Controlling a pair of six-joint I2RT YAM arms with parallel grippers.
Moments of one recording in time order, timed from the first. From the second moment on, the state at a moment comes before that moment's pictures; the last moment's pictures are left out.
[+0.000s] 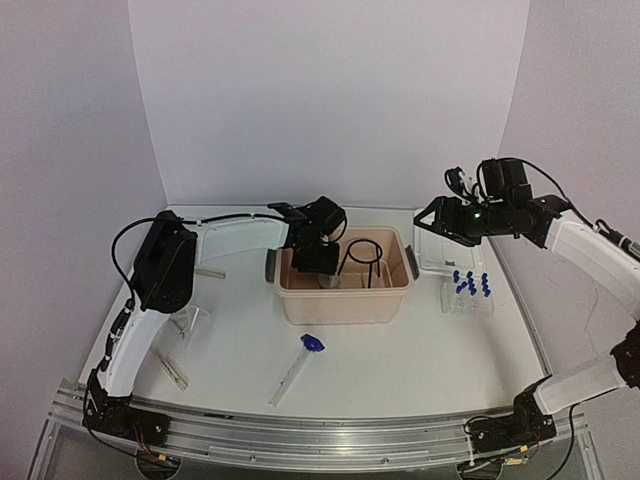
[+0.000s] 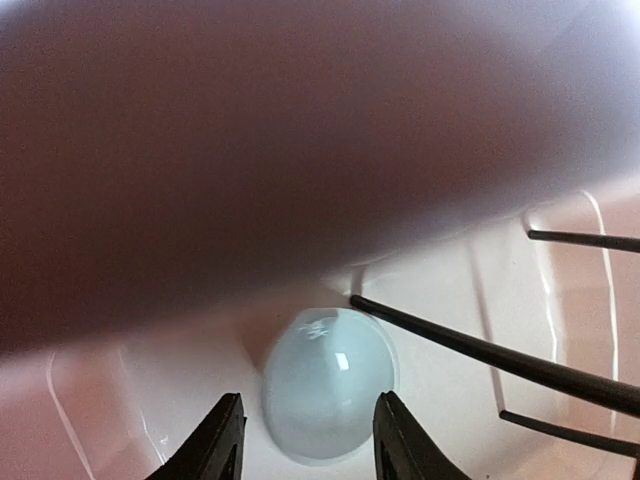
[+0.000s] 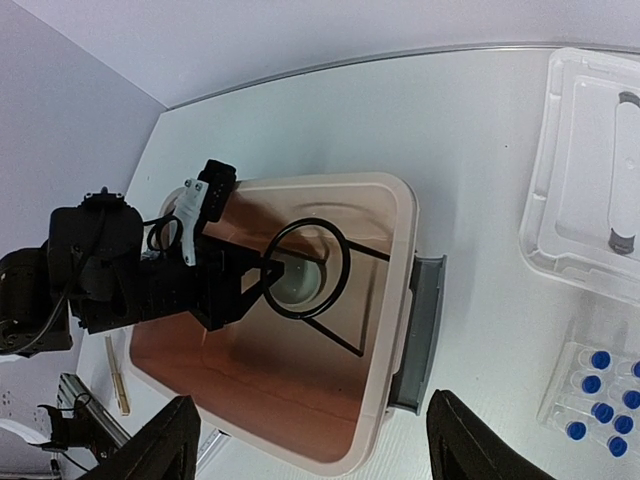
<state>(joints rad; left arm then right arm) -0.85 2.37 2.06 -0.71 -0.15 -0.59 0.38 1.31 1.20 -0.53 -0.28 0.46</state>
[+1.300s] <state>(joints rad) -0.73 1.29 0.85 -0.63 -0.34 -0.96 1.09 1.94 1.43 -0.60 -0.39 -0.99</state>
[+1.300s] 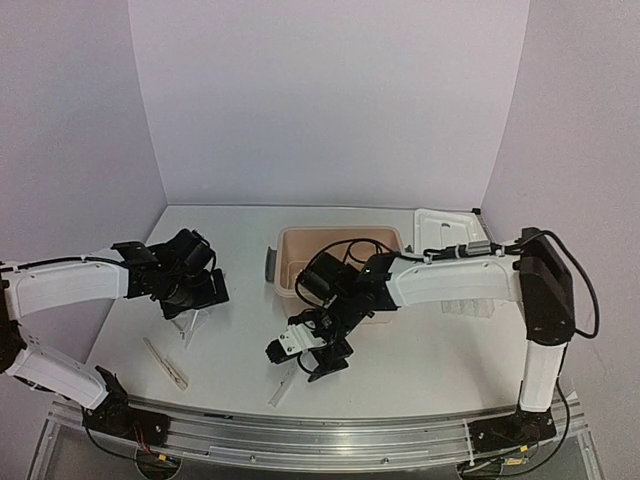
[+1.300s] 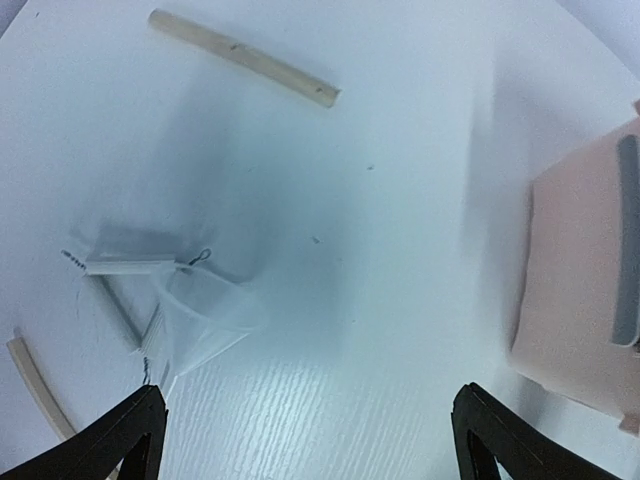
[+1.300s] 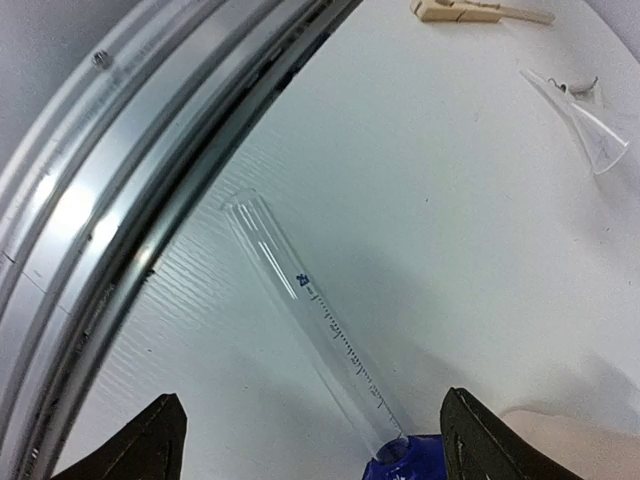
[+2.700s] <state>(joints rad) -0.67 1.13 0.76 -0.60 -0.37 -1.04 1.05 1.66 1.59 -0.63 -0.30 -0.84</state>
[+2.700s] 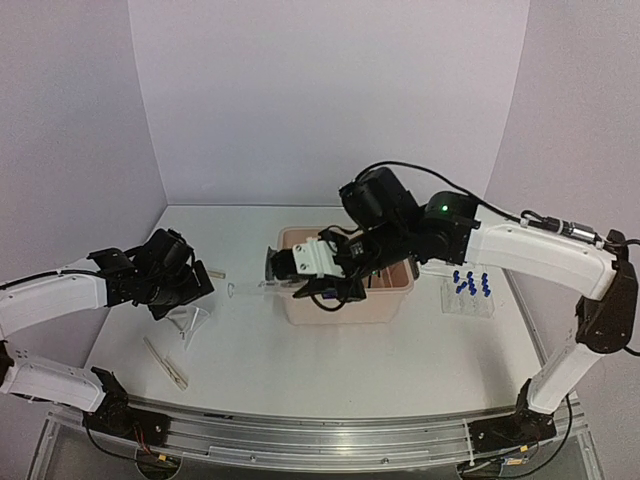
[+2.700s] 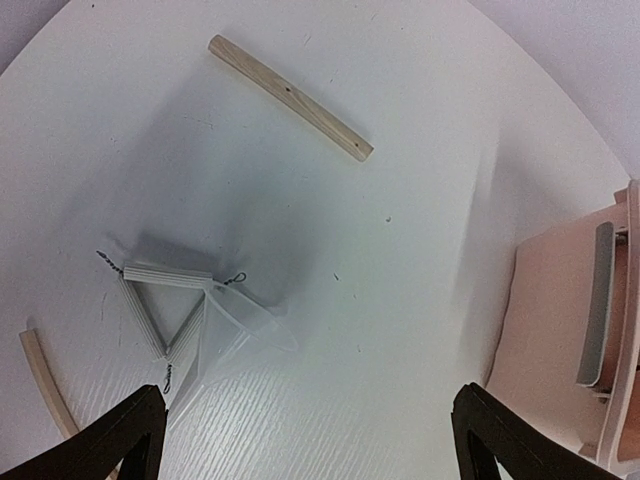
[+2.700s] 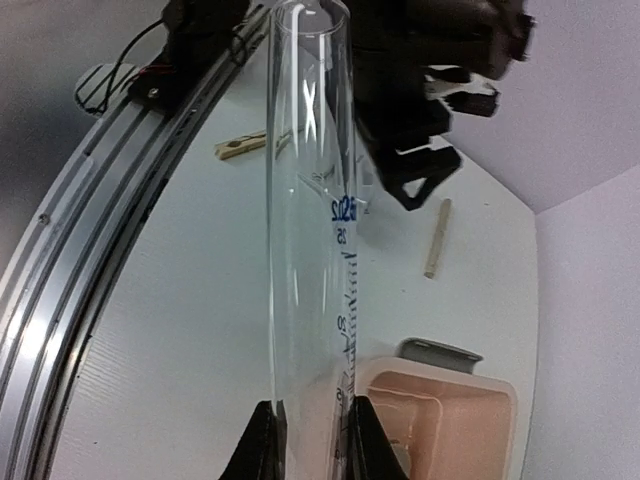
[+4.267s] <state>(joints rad) -0.62 1.22 0.76 -0.54 -0.35 -1.00 0.71 2.00 1.64 -0.83 -0.26 -0.94</state>
